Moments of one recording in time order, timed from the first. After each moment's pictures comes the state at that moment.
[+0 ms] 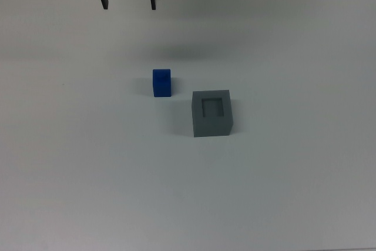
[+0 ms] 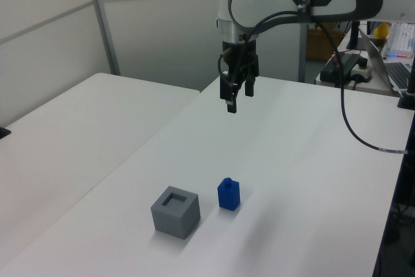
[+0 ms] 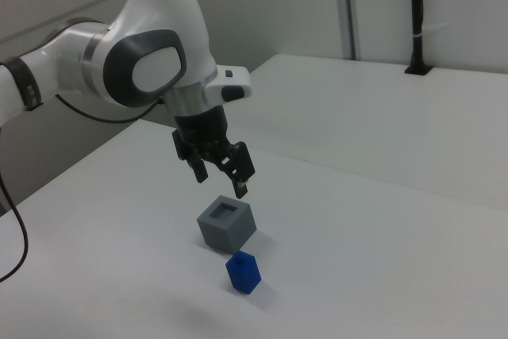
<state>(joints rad) 0.08 0.02 -0.12 -1.64 0.01 1.67 -0.03</state>
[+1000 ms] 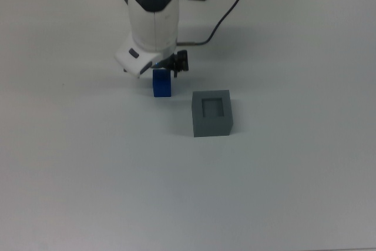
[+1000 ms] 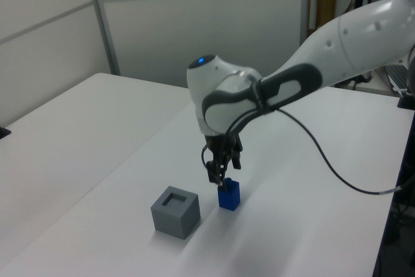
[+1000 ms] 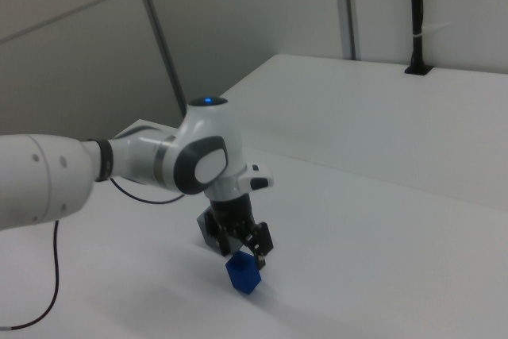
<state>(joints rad) 0.08 0.30 -0.03 -1.82 -0.05 1.99 0.04</state>
